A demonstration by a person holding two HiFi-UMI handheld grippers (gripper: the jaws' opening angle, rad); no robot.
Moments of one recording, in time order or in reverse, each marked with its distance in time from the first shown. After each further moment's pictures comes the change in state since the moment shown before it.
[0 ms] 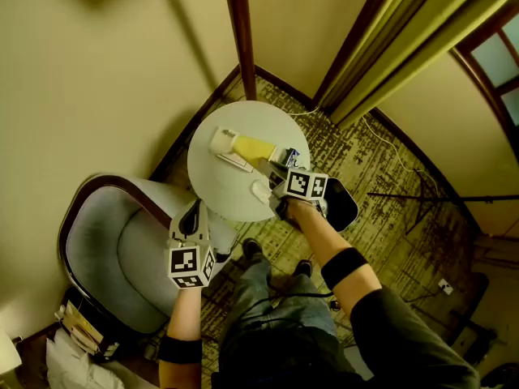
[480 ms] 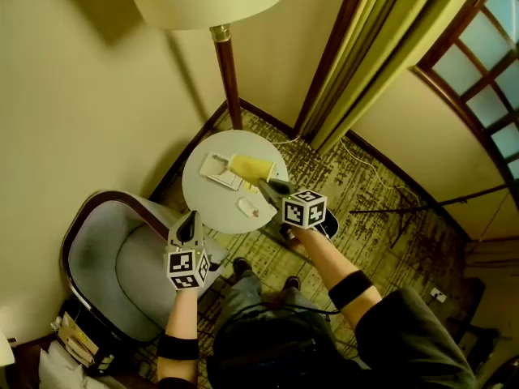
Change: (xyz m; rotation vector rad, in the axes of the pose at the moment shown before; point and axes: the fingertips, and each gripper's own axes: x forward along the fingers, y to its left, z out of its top) left arm -0.056 -0.037 0.051 -0.017 -0.044 -0.006; right arm -0.122 0.124 0.047 -0.403 -0.006 -0.027
